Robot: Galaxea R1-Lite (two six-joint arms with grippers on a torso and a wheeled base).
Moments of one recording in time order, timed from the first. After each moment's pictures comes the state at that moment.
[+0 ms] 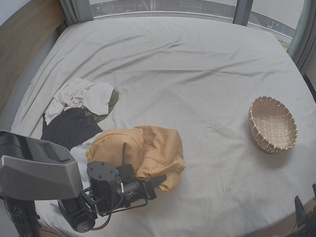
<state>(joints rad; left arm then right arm) -0.71 2.21 -0.40 -1.55 -0.20 -0.64 0.00 0.02 -0.02 0.00 0.01 0.01</state>
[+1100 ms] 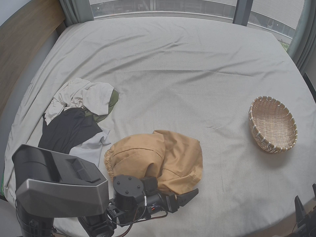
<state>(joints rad) -0.84 2.30 -0.45 -1.55 -0.16 -0.64 0.00 0.02 -0.02 0.00 0.01 0.01</state>
